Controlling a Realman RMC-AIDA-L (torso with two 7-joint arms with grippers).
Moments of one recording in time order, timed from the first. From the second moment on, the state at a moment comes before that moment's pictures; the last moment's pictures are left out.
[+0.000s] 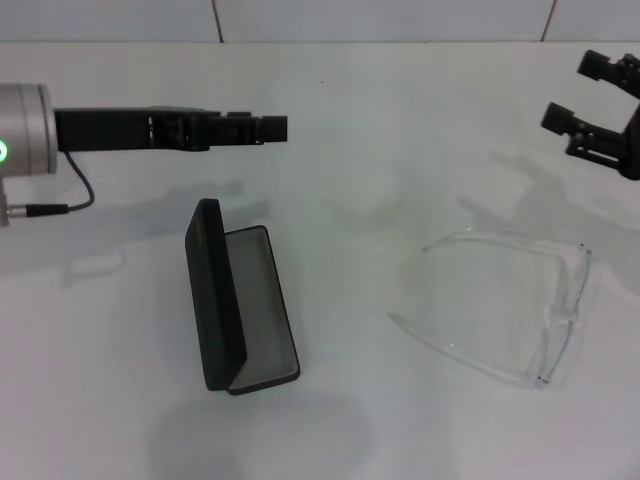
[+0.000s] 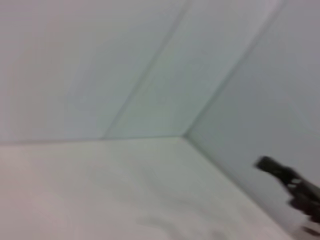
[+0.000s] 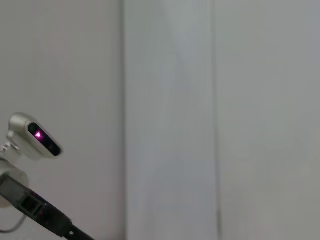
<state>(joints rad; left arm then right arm) -0.48 -1.96 1.12 0.94 1.68 1.42 -2.17 0.65 1.94 -2.82 0.27 0.67 -1.72 0.81</state>
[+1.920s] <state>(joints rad) -0.59 -2.10 1.16 1.46 2.60 1.65 -3.02 0.73 1.90 -2.82 0.29 0.69 -1.63 0.64</state>
